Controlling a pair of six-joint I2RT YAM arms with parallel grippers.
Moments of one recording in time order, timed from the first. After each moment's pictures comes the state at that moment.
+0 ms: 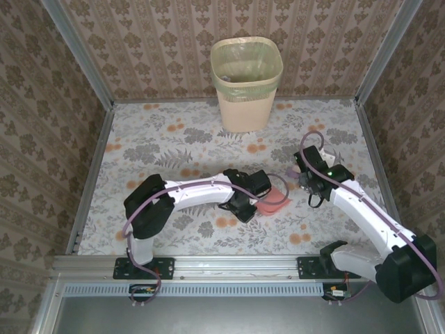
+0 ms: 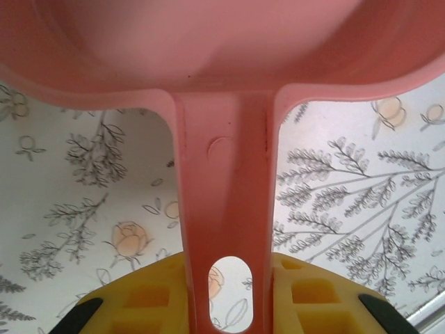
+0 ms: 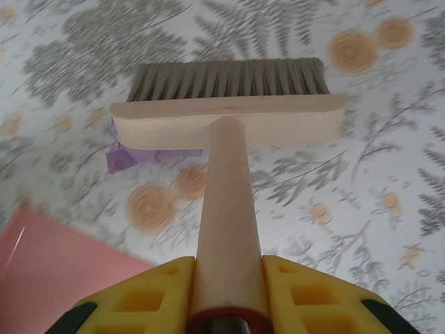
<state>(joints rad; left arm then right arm) -1.14 1.90 1.37 -0.89 0.06 -0.26 0.39 1.11 0.88 -0.90 0.40 0.76</state>
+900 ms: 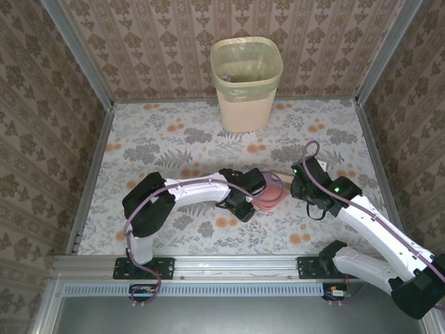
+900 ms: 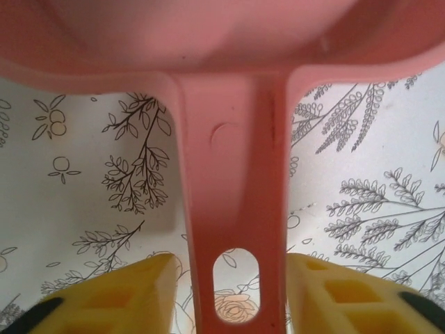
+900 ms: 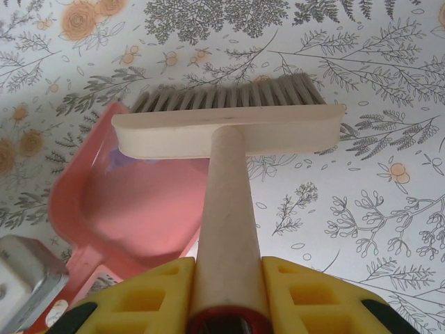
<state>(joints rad) -1.10 1.88 1.29 -0.79 0.05 -0.25 0.52 0.96 0.87 -0.94 0.30 0.78</state>
